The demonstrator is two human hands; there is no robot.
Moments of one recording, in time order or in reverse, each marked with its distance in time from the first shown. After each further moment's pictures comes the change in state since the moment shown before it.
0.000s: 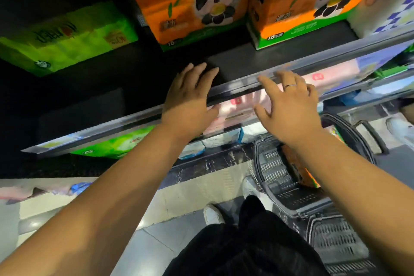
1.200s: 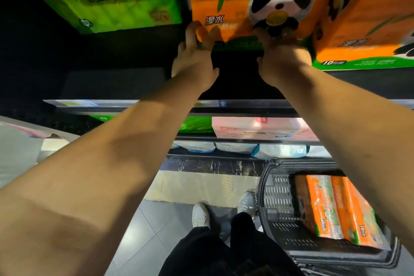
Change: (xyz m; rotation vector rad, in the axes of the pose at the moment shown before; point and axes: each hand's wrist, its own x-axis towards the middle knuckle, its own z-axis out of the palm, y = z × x) left_hand 0.081 -0.059 0.008 0.116 0.004 -0.524; right_hand 0.191 -0.046 0.043 -0.111 -0.289 -0.203
